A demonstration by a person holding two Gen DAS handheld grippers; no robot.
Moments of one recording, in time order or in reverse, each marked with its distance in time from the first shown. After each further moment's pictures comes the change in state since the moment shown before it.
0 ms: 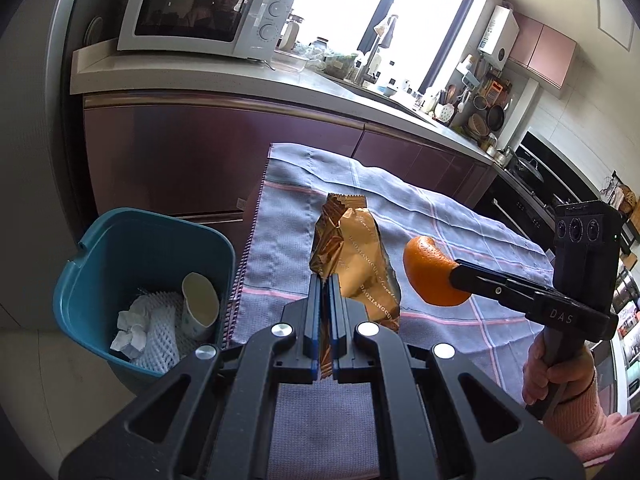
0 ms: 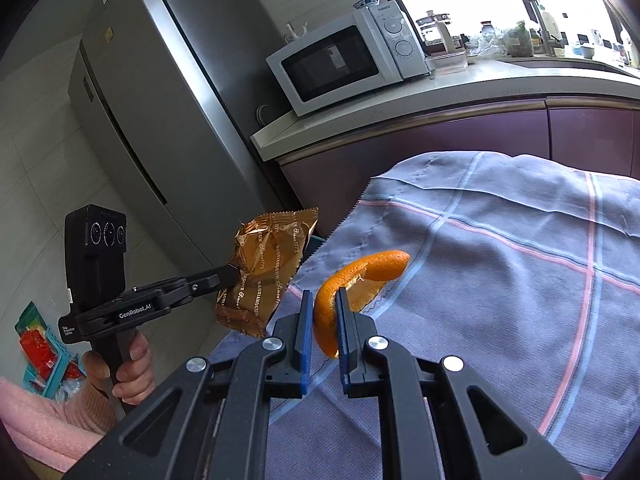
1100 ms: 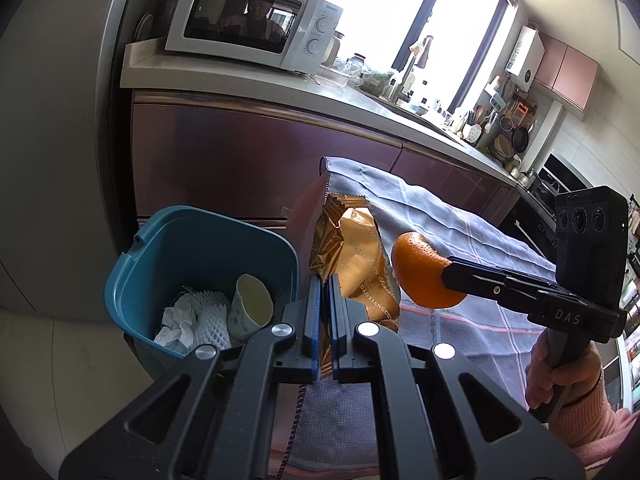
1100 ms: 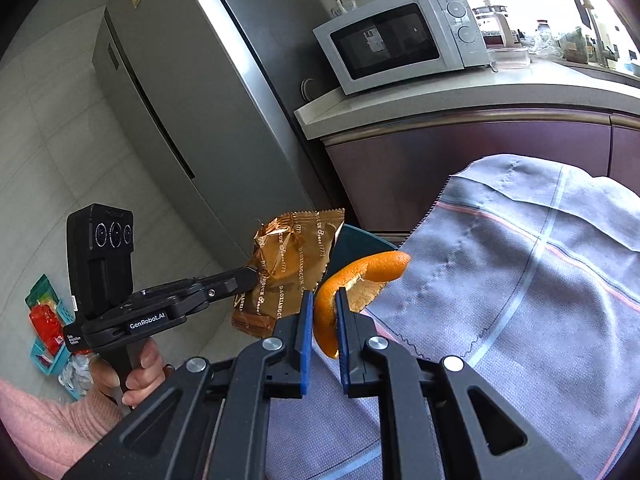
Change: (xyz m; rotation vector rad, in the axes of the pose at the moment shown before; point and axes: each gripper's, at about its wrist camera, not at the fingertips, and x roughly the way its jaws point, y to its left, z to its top) left arm -0.033 0.047 -0.004 -0.065 -0.048 0.080; right arm 0.061 0.049 0.022 -0.086 0.072 0.090
